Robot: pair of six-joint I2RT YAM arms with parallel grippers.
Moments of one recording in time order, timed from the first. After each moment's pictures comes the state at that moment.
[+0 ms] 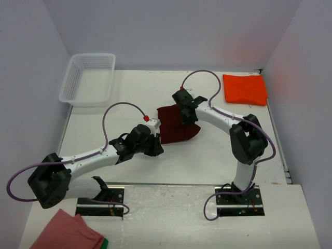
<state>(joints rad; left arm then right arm) -0.81 1.24 0.61 -0.09 0.09 -0.56 0.64 1.84 1.36 -0.65 0.30 0.51</state>
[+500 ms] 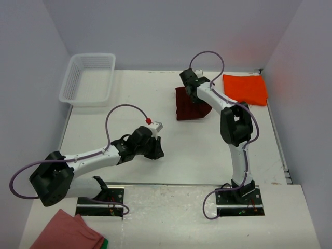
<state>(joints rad) -0.83 1.25 0.59 -0.09 0.13 -0.56 0.46 2.18 1.84 -0.81 0.62 0.33</state>
